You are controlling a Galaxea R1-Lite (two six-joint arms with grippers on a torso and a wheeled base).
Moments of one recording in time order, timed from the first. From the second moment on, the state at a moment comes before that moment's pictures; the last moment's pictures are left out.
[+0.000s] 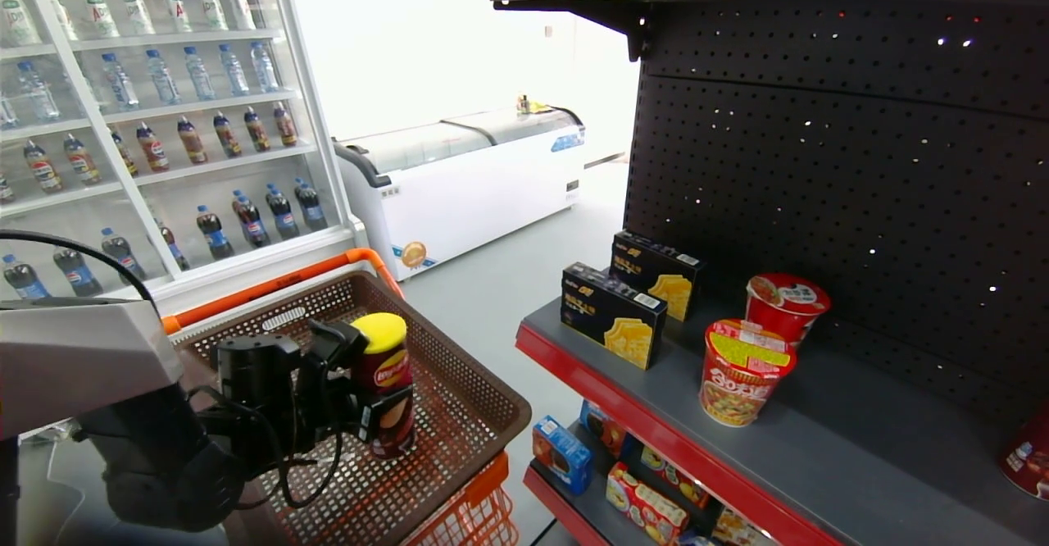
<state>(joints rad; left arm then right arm) -0.05 2.18 -0.52 -1.20 -0.39 0.22 -0.01 0.00 0.00 0.01 -0.03 0.00</state>
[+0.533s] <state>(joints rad) -0.07 1.63 -0.48 -0.76 -0.24 0.09 -0.01 0.00 0.00 0.01 -0.03 0.00</state>
